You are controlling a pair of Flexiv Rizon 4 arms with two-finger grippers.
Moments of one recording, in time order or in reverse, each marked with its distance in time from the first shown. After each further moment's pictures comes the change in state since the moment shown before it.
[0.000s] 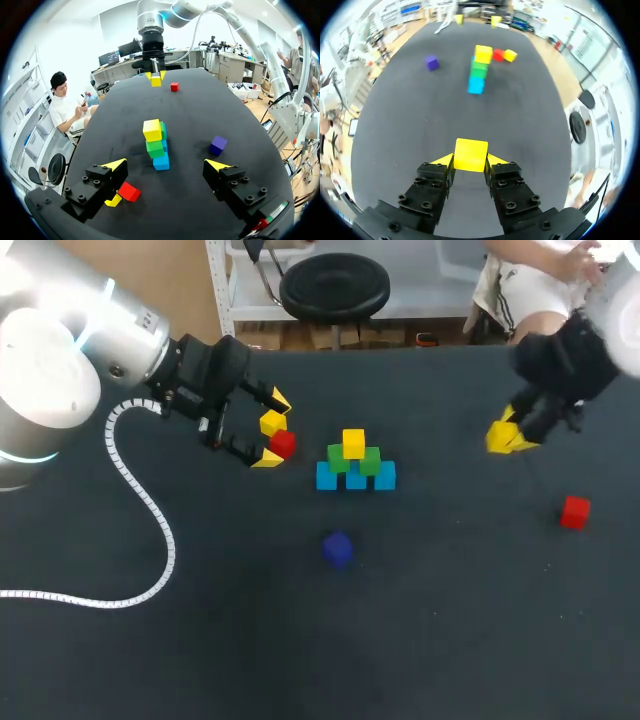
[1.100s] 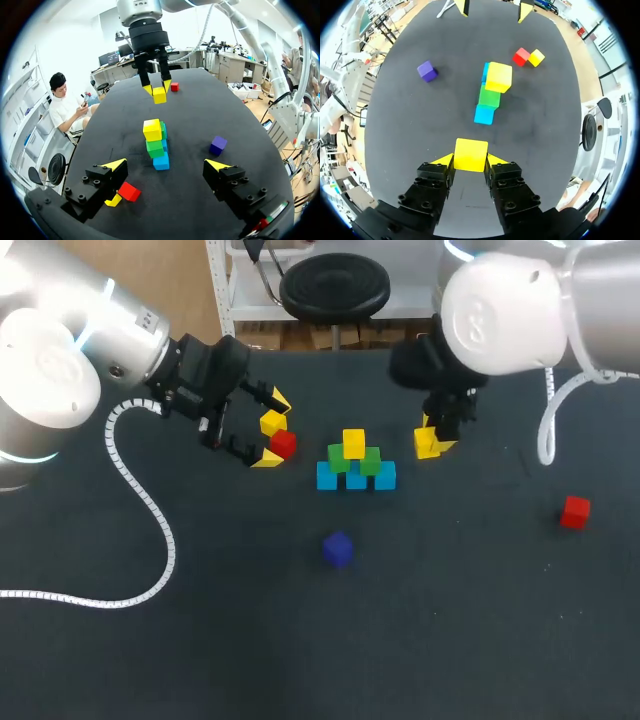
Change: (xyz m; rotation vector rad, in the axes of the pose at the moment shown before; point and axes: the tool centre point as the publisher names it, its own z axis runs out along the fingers) left arm 0.000 0.000 0.000 0.000 0.000 0.000; right arm -0.091 -0.010 0.033 -0.126 0.268 -0.024
